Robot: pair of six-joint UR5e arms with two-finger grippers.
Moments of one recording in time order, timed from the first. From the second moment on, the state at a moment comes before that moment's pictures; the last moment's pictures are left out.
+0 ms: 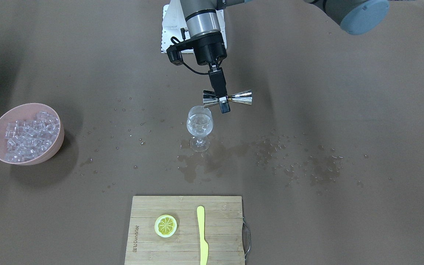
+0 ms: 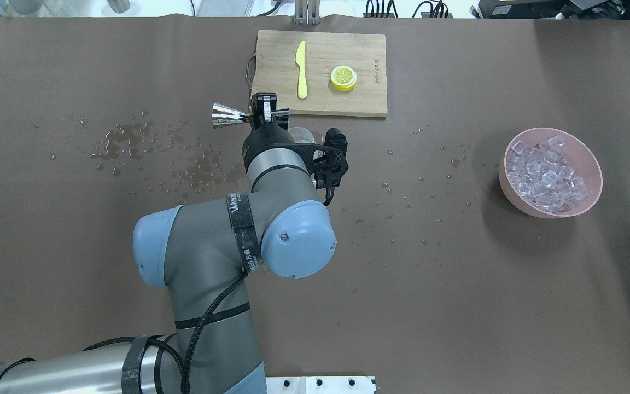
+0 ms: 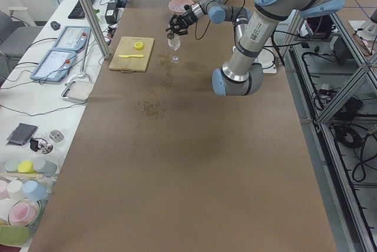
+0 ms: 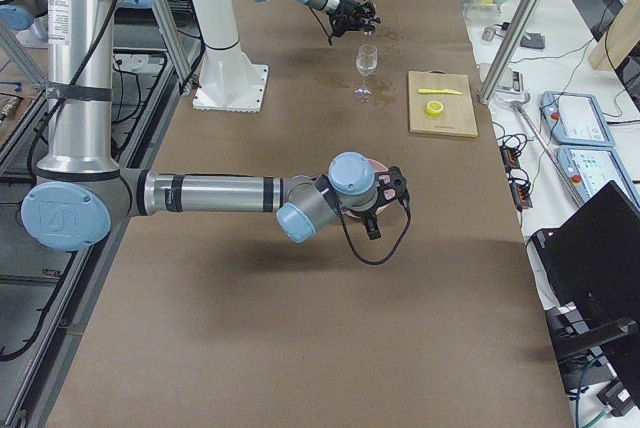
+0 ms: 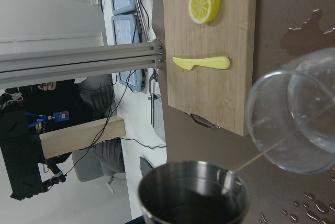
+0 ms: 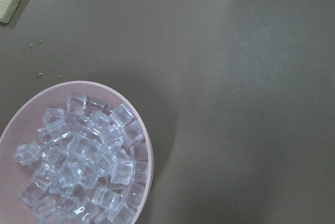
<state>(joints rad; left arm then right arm) -0.35 -2.41 -1.80 -1.21 -0.76 0.22 1.39 -1.65 1.64 -0.90 2.49 0.32</state>
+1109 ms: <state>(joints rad) -0.70 -1.82 -1.75 -2.33 -1.10 -0.50 1.38 -1.64 1.64 -0.90 2.48 0.32</state>
